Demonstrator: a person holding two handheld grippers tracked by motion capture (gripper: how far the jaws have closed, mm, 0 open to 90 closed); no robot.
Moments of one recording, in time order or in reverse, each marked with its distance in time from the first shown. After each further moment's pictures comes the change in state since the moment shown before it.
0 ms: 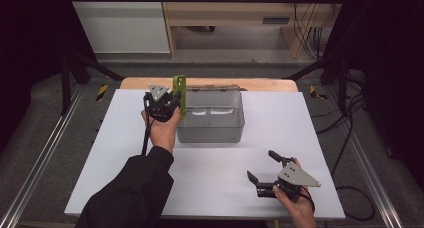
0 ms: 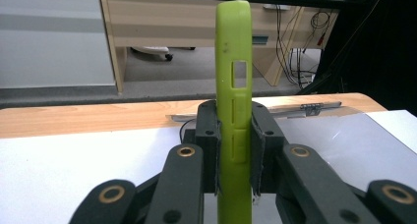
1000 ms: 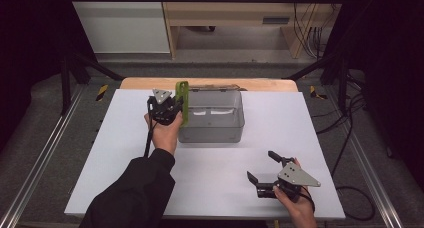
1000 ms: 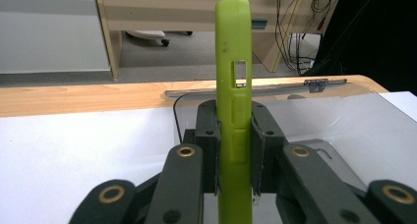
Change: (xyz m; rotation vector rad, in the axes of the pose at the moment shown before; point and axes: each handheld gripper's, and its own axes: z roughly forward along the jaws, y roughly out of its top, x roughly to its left) left arm 0.000 -0.016 0.009 0.057 -0.012 -0.001; right arm 0.000 -0.001 0.000 0.008 0.008 0.000
